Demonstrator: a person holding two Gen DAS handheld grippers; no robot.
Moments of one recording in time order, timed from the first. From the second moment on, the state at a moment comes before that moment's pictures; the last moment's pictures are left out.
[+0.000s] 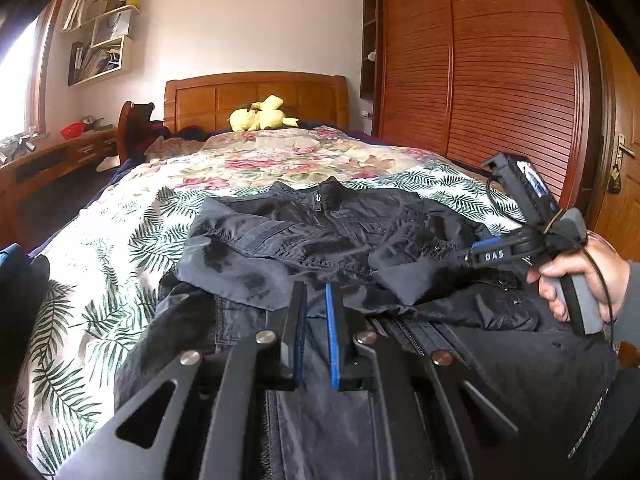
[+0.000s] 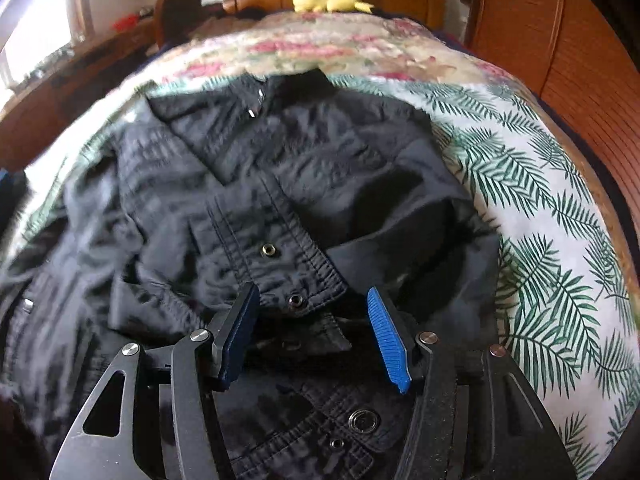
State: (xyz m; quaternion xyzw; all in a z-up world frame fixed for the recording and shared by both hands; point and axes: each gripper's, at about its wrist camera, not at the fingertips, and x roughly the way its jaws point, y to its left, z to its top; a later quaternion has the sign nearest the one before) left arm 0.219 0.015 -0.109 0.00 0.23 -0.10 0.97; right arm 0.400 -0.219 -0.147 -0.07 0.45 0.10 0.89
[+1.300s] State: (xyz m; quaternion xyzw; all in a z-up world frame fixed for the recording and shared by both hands) left arm 0.170 0.061 -0.086 -0.01 0.20 -0.06 0.98; right arm 0.282 -0.130 -0.075 -0.08 0.36 0.26 0.89
